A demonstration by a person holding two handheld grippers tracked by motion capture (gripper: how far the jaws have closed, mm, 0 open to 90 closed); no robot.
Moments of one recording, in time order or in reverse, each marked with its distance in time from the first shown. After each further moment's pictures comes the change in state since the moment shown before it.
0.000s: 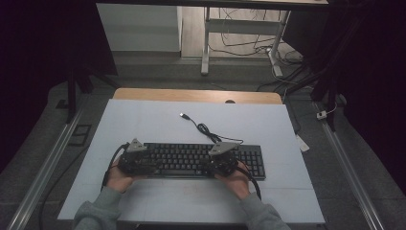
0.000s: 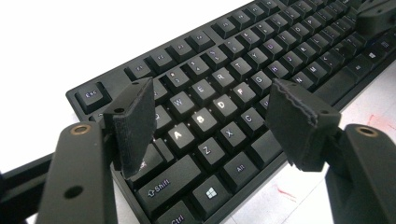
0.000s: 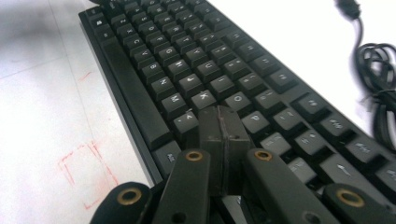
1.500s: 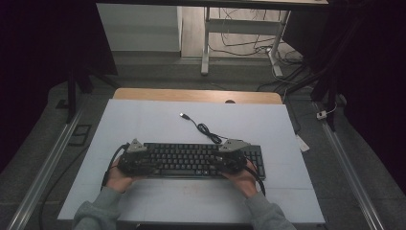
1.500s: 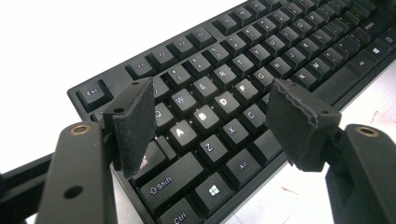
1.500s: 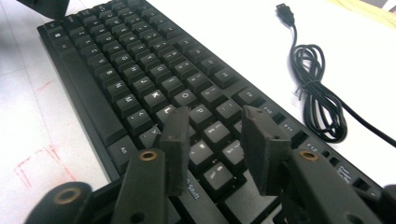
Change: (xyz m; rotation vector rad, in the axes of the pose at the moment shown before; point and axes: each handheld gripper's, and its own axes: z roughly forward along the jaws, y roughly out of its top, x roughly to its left) left arm 0.001 -0.001 0.000 0.006 0.003 0.005; right arm -0.017 -0.011 -0.020 -0.073 -0.118 0.040
